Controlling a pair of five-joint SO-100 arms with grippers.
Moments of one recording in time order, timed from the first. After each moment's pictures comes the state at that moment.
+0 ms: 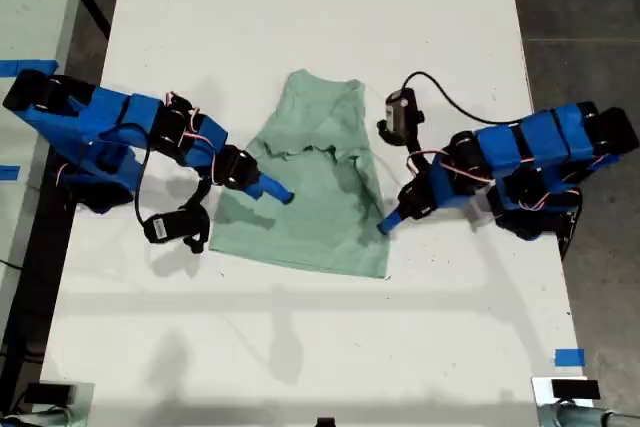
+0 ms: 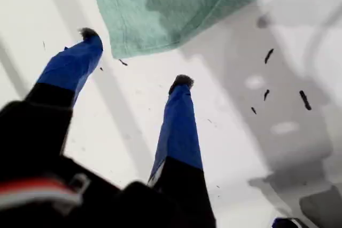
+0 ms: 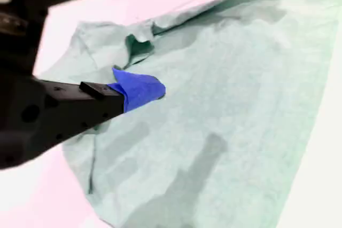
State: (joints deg) arm 0 -3.1 103.6 112.9 54.1 4.6; arm 1 -6.4 113.8 119.3 65.2 -29.2
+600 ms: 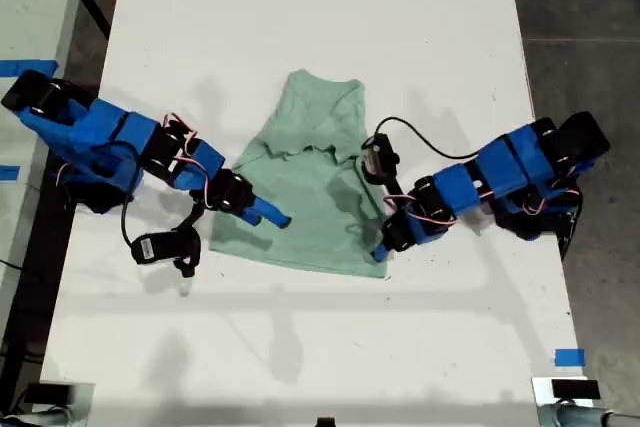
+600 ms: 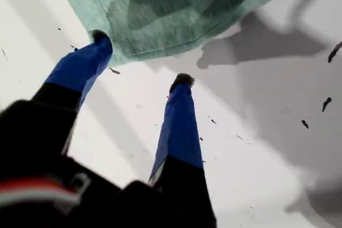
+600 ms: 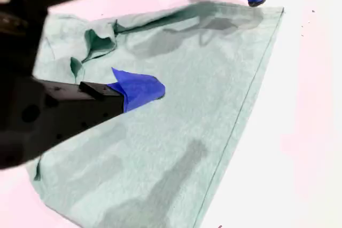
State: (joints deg) arm 0 4.4 103.6 116.0 46.3 -4.5; arm 1 -14.2 91.6 112.9 58.7 -18.8
